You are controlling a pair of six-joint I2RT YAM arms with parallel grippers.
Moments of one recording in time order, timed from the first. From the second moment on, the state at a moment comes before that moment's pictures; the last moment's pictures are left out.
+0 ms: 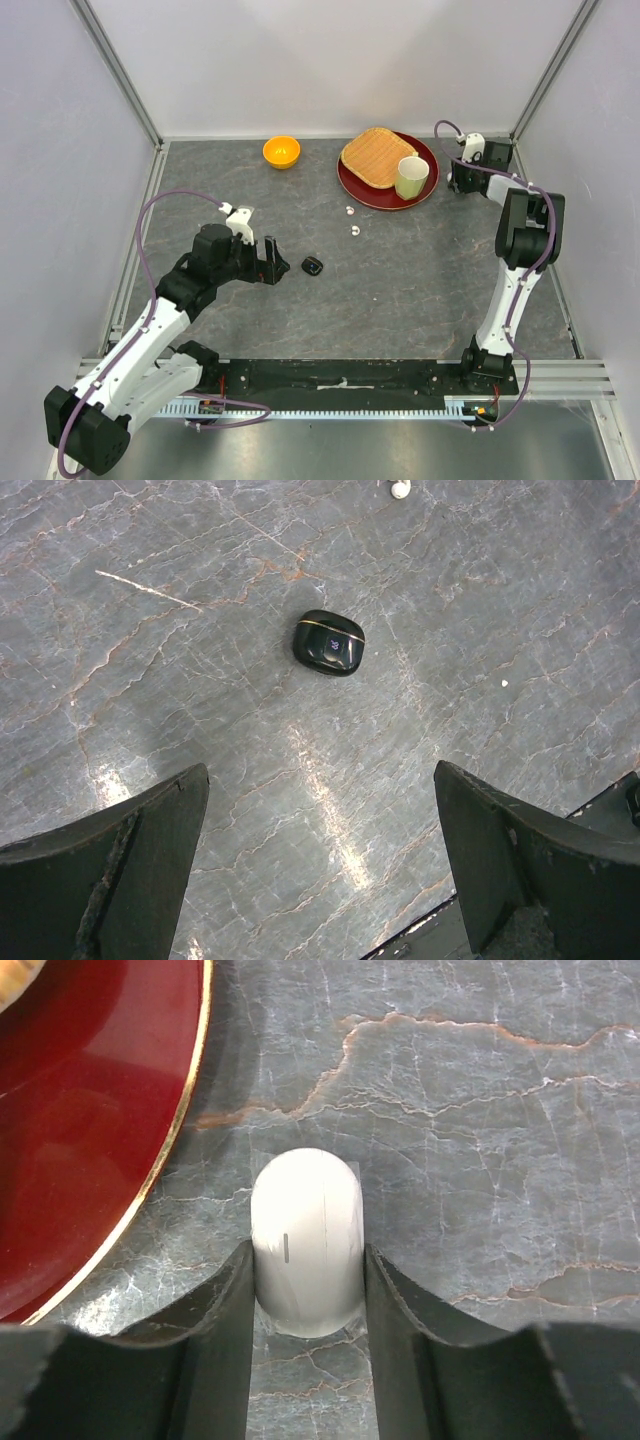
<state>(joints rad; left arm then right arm) -0.44 0.83 0.66 -0.42 0.16 -0.30 -0.19 2.21 1.52 -0.05 -0.29 -0.34</state>
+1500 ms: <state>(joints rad) -0.43 0.70 0.64 -0.20 0.43 -0.53 0.57 0.92 0.84 -0.19 -0.54 -0.03</state>
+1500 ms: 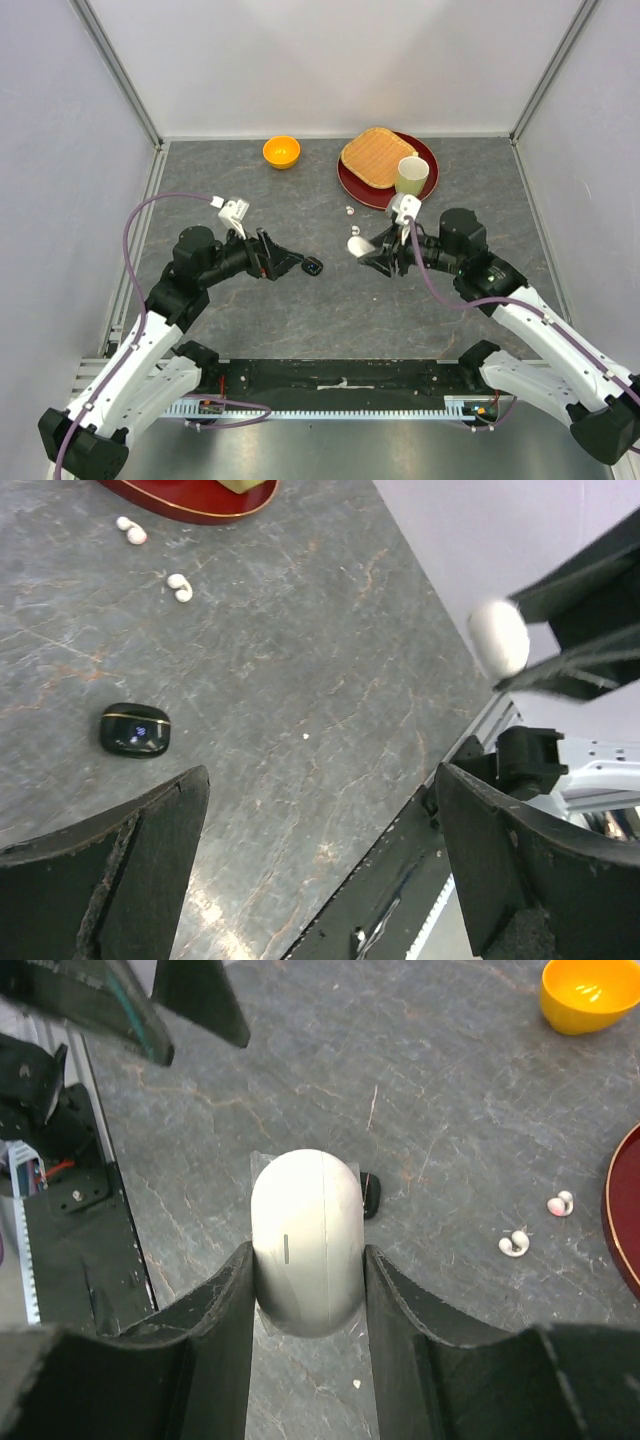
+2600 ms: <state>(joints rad) -0.72 1.01 0.71 0.06 0.49 -0.75 1.05 0.90 0.71 -0.03 -0.01 -0.13</state>
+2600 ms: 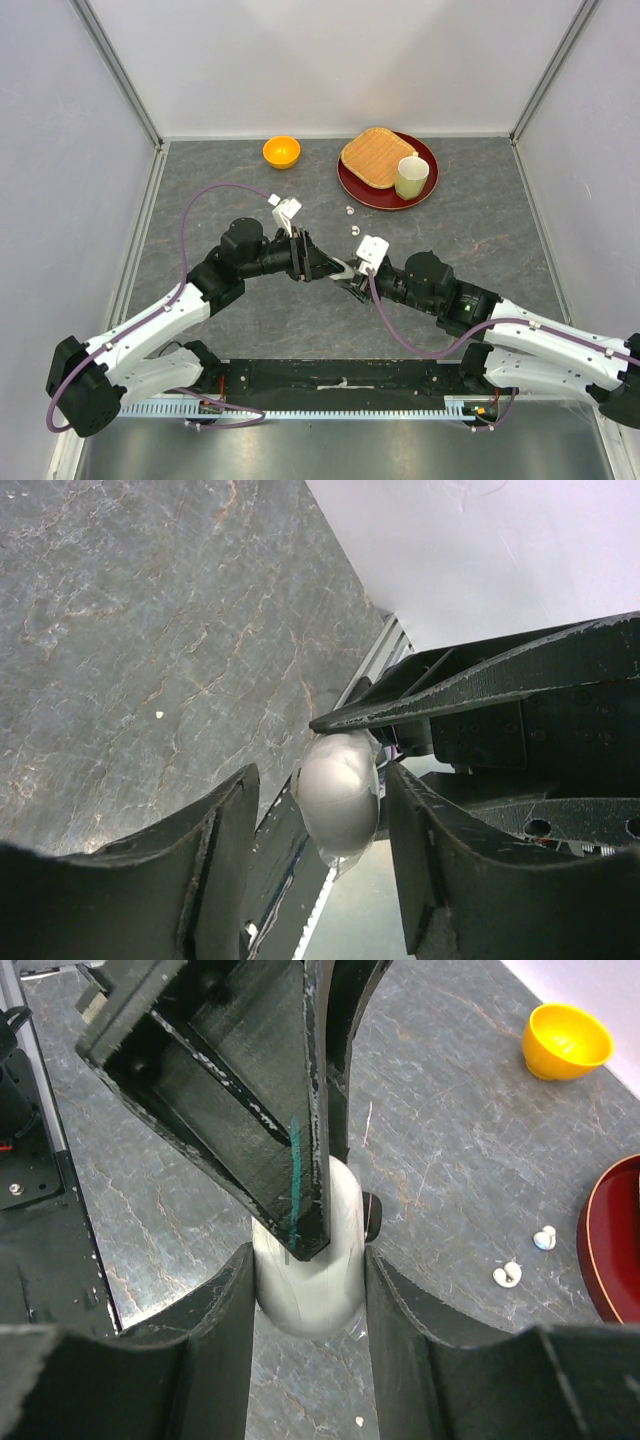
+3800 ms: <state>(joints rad) -0.72 1.03 0.70 0.08 0.53 -0.78 1.12 0.88 0.62 0.11 0.16 -0.12</state>
